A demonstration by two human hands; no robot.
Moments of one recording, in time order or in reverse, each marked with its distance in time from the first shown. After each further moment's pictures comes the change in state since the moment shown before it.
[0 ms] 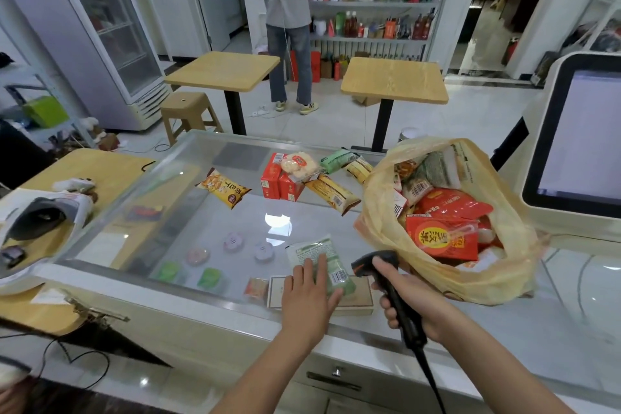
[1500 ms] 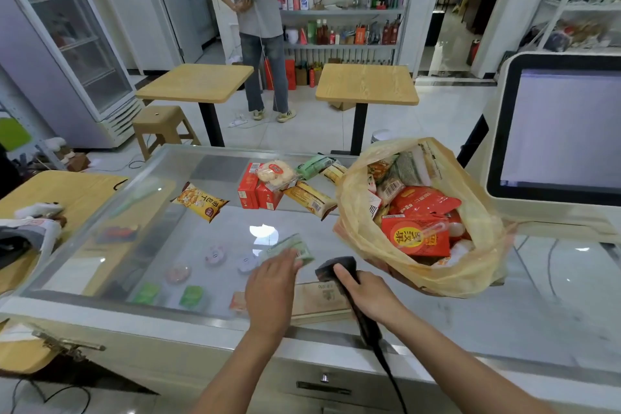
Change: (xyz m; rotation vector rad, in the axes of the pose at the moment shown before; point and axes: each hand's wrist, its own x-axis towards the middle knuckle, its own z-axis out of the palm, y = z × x) left_hand 0.021 -0.019 -0.024 -0.129 0.508 0.117; right_hand 0.035 0.013 0.016 -0.742 0.234 -0.271
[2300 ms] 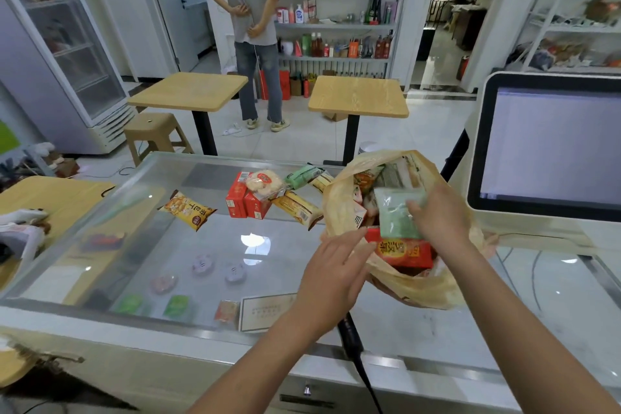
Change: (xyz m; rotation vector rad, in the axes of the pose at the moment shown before) left_hand 0.039 0.099 -0.019 -0.313 0.007 0.470; right_hand 0.023 -0.005 -0.152 -0.182 0.705 0.022
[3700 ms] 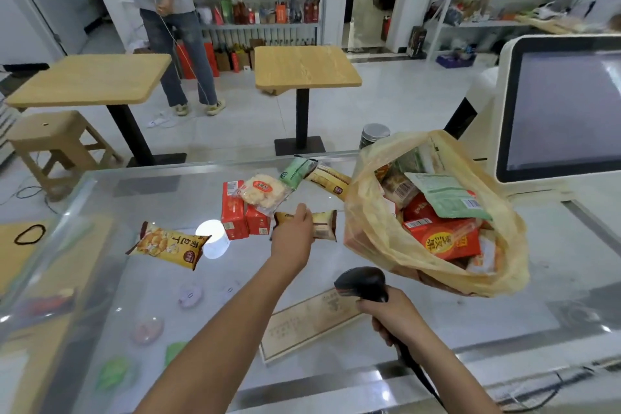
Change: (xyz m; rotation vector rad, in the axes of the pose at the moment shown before) left_hand 0.040 -0.196 0.041 0.270 -0.678 -0.273; right_hand -0.119 -0.051 0.139 0.578 -0.521 0.517
